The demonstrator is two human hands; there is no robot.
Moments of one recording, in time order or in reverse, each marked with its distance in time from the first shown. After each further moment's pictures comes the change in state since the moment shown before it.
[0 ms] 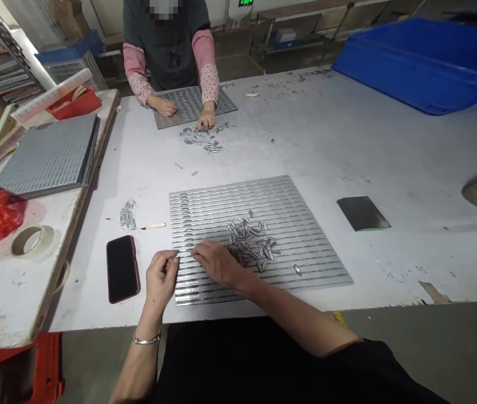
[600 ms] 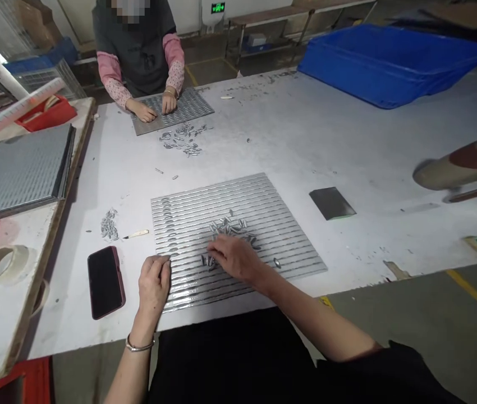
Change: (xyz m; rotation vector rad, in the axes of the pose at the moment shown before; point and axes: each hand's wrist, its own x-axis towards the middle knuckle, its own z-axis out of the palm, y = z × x) left_hand 0.009 0.009 0.016 0.243 0.027 0.263; right_hand -0.043 0.040 -0.044 -0.066 0.211 0.051
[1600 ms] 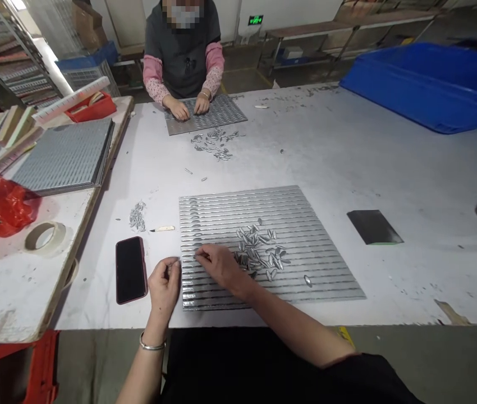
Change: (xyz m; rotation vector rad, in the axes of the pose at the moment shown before) left_hand -0.021 -0.004 -0.016 -0.244 0.147 -0.497; right_hand 0.044 -0.057 0.066 0.287 -0.089 0.190
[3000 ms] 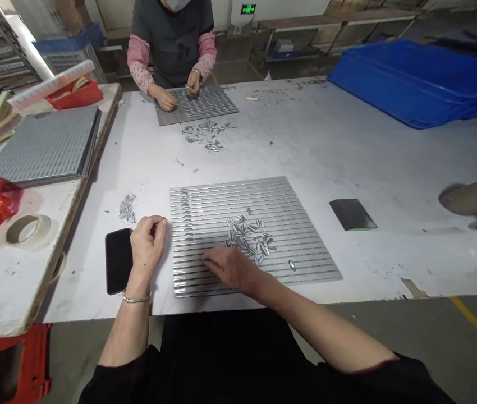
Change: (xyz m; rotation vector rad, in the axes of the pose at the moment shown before) left_hand 0.071 0.049 -0.007 0.188 0.030 0.330; right_hand -0.046 0.003 -0.048 -0.198 -0.212 -0.209
